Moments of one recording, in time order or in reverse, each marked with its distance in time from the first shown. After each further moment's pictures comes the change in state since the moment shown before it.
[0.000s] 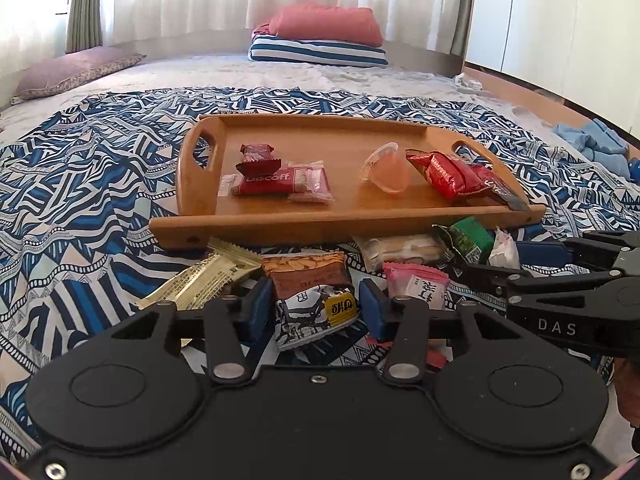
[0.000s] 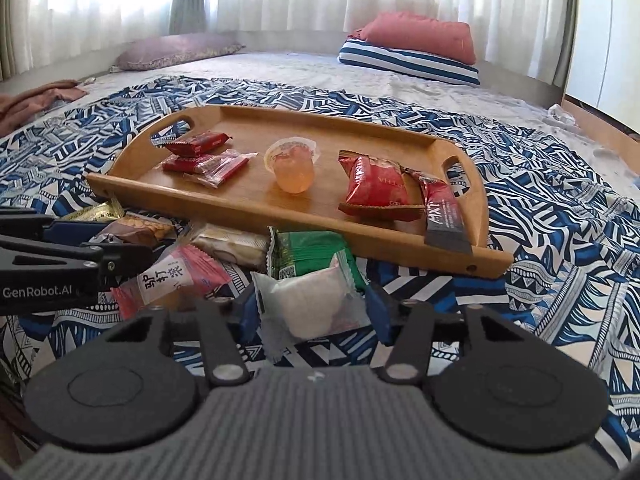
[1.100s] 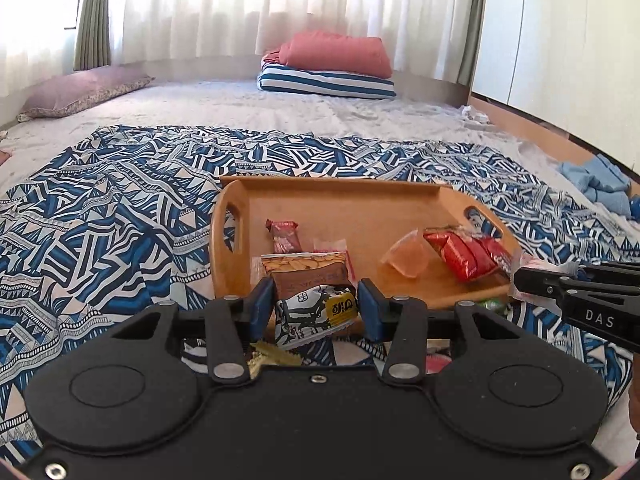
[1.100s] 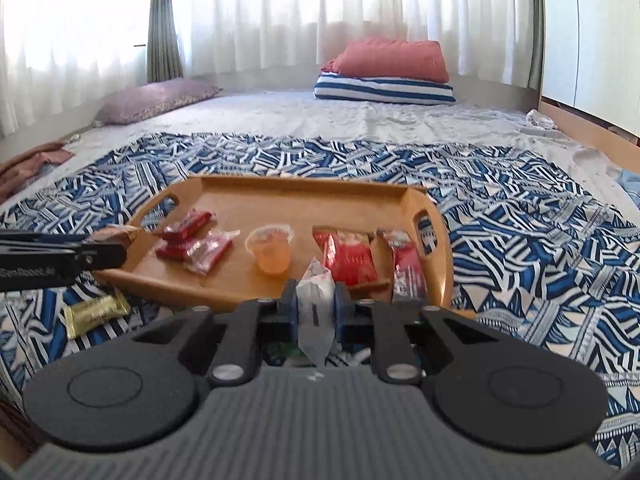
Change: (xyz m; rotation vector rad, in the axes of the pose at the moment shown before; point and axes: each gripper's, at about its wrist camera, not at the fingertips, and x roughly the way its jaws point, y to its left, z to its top) left arm -0.018 0.030 0.071 -0.030 -0.061 0.000; right arm -0.029 -0.020 0.049 0.106 -0.088 -0.010
